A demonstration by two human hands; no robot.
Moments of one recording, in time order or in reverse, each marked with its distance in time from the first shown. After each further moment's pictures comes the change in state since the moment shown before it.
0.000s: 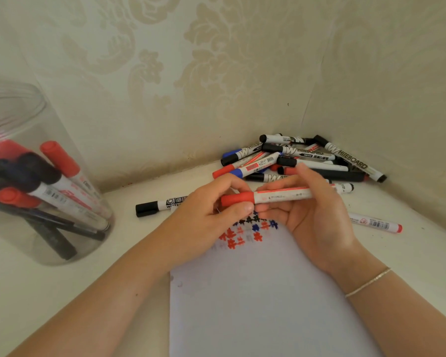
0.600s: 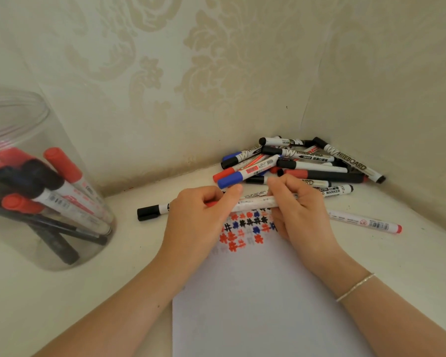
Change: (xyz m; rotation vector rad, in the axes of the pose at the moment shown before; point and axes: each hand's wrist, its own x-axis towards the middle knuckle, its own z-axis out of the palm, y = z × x) left_hand 0.002 0.002 0.015 0.051 0.428 -0.224; right_hand 0.001 0.011 0.015 -0.550 0.231 -0.190
